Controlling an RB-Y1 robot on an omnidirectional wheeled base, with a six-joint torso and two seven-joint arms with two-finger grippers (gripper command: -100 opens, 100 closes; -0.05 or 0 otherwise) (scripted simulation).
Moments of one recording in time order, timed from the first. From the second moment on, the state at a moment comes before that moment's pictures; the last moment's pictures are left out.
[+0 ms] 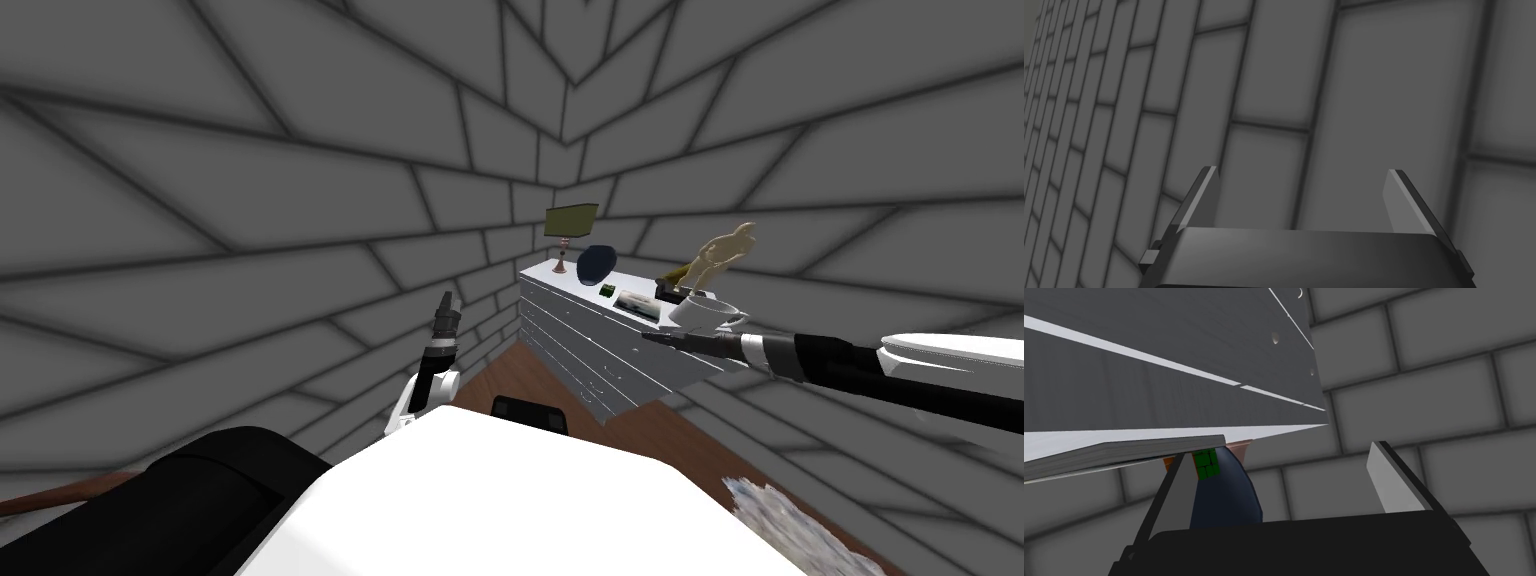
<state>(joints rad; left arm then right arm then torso) 0.49 0.03 0.06 -2.20 -0.07 -0.43 -0.07 0.52 -1.83 0.05 -1.67 0.10 -0.55 -0.14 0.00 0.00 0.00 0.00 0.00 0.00</state>
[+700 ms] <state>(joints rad) 0.49 0.03 0.06 -2.20 -0.07 -0.43 -0.07 0.55 -1.99 0.05 -1.62 0.14 -0.59 -0.21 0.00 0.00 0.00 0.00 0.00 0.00</state>
